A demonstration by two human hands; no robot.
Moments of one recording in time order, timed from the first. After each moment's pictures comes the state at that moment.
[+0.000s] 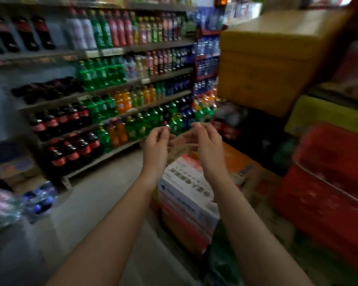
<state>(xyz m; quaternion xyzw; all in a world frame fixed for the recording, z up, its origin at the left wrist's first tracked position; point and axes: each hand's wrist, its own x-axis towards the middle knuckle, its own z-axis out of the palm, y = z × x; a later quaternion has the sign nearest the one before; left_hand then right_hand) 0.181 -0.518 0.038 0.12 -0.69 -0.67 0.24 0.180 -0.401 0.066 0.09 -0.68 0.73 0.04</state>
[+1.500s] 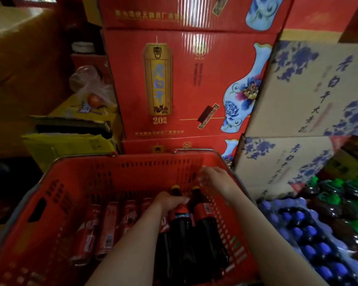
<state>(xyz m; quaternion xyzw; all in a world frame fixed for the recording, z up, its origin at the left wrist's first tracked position) 0.034 0.087 -0.081 -0.10 -0.78 -0.44 -0.42 0.140 0.214 -0.008 -0.37 -0.67 0.63 0.14</state>
